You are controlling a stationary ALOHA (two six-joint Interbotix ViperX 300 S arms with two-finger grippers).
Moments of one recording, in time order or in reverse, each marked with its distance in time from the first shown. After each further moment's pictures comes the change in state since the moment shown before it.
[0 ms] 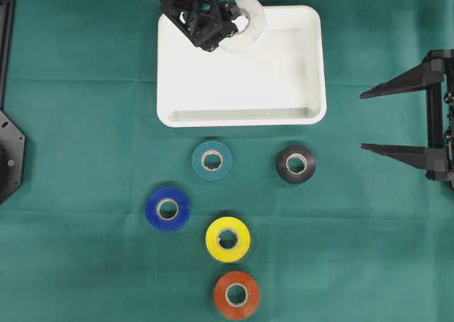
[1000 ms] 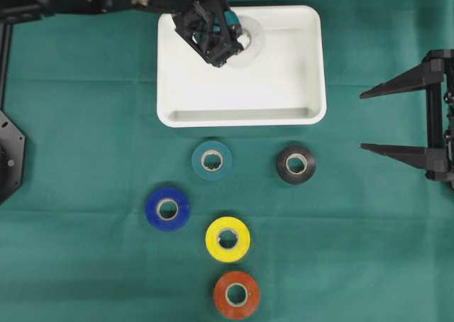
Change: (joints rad) left arm 0.028 0.112 0.138 -0.005 -0.198 -0.006; right arm 0.000 0.002 -0.002 -0.002 0.000 -0.005
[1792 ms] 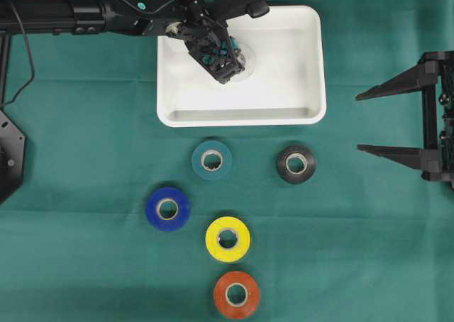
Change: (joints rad) left arm 0.041 0.232 0.060 -0.002 -0.179 0.002; right arm 0.000 0.023 0.000 0.000 0.000 0.000
